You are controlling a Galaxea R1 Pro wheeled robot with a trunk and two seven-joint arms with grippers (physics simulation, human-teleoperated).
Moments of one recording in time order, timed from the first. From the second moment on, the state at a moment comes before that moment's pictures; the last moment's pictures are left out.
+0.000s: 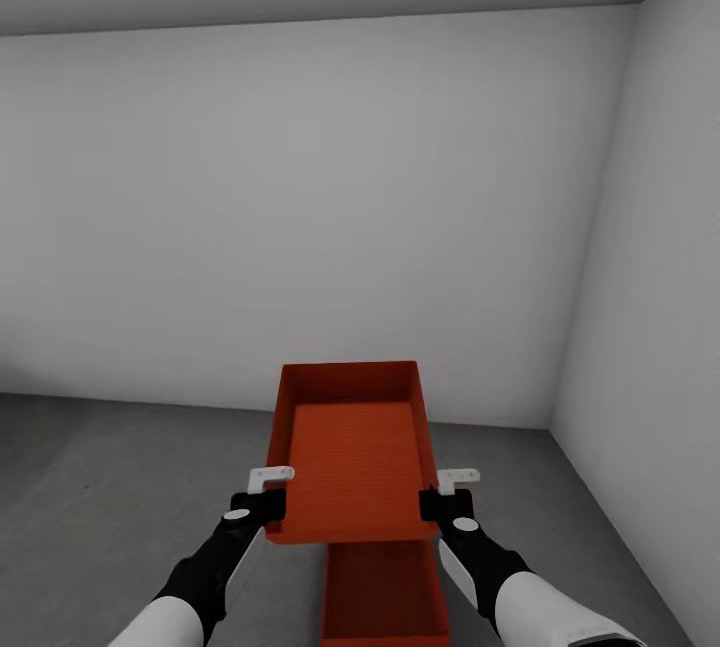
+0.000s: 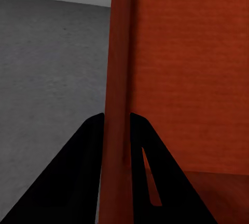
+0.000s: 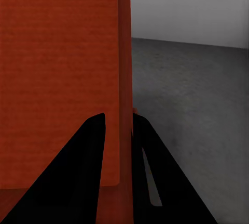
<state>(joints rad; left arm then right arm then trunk) -0.55 -0.09 -0.07 -0.57 0.09 0.18 0.19 -0.67 0.13 0.10 -0.24 -0.01 -0.11 -0.19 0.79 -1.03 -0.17</state>
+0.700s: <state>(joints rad) -0.55 -0.09 -0.07 -0.57 0.09 0.18 0.19 -0.67 0.13 0.10 -0.24 -0.01 -0.10 -0.19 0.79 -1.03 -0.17</state>
